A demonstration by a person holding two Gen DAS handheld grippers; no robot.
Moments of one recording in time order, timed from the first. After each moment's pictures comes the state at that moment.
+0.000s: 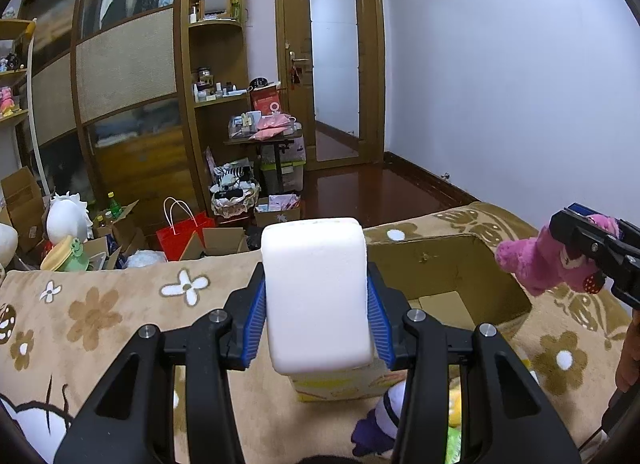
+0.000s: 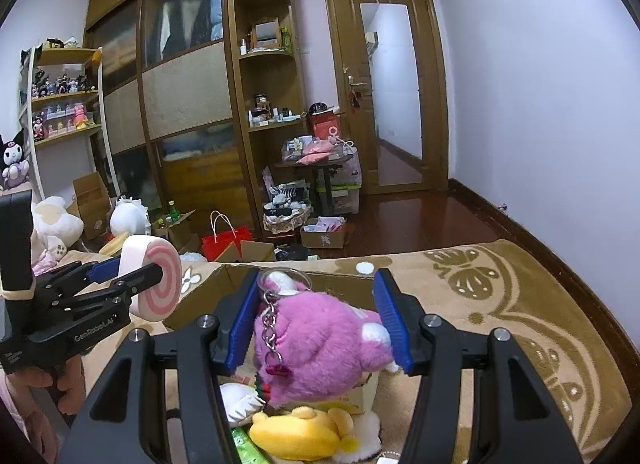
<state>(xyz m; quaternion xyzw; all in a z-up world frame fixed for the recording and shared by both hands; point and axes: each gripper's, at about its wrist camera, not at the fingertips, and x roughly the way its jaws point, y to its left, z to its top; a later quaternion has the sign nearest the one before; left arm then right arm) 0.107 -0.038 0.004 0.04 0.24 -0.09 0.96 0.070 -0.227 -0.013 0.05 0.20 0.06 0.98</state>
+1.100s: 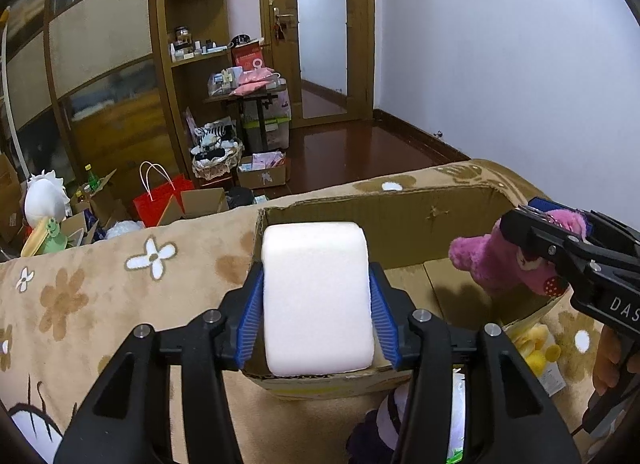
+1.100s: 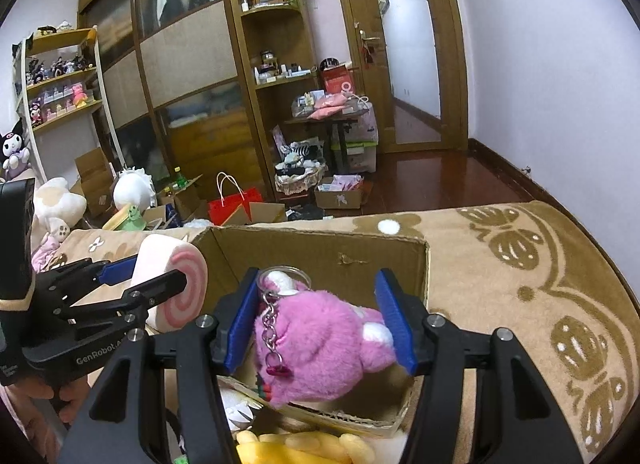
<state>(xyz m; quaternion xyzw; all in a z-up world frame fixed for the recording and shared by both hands) 0.156 -0.051 -0.049 0.06 0.32 -0.12 0.94 0.140 -0.218 -0.072 0.06 0.27 0.09 0.96</state>
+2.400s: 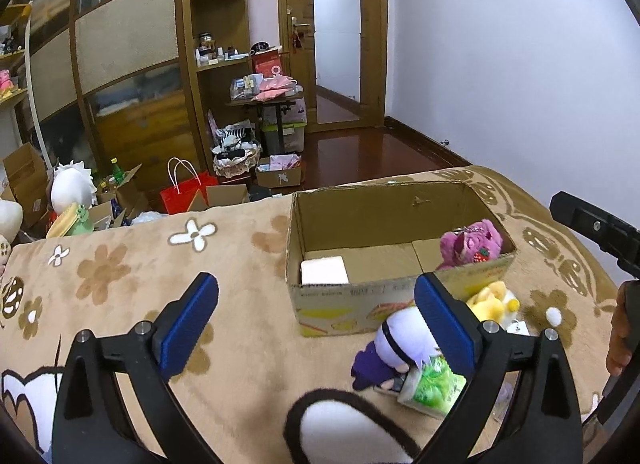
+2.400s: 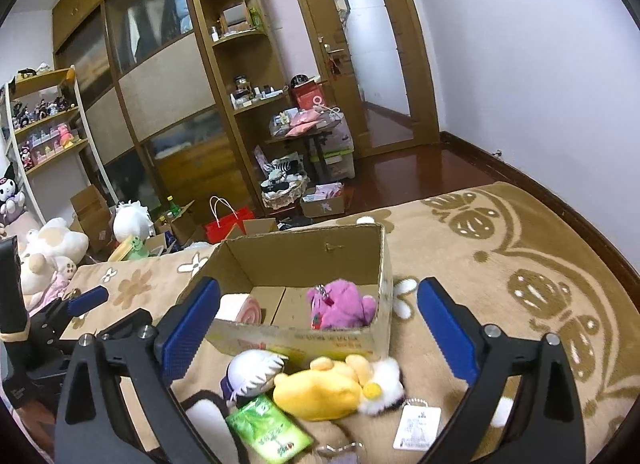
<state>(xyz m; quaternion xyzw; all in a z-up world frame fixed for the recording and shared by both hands) 0.069 -0.017 -0.005 0.04 0.31 -0.09 0.94 0.055 -0.235 -0.030 0.12 0.26 0.05 0.96</state>
